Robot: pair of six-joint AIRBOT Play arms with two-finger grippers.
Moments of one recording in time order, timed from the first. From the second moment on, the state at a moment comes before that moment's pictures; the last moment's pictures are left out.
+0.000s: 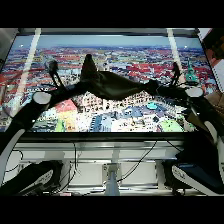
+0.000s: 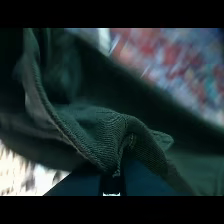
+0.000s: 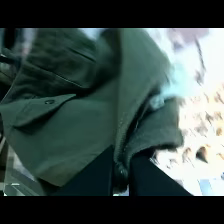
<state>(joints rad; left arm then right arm) -0.26 -1.03 0.85 0.58 -0.43 -1.20 0.03 -1.08 0.86 -0.44 0.76 1.14</state>
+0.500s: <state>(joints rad) -0.33 -0.59 1.01 0.57 -0.32 -1.07 0.03 -0.65 1.15 -0.44 0.85 1.21</state>
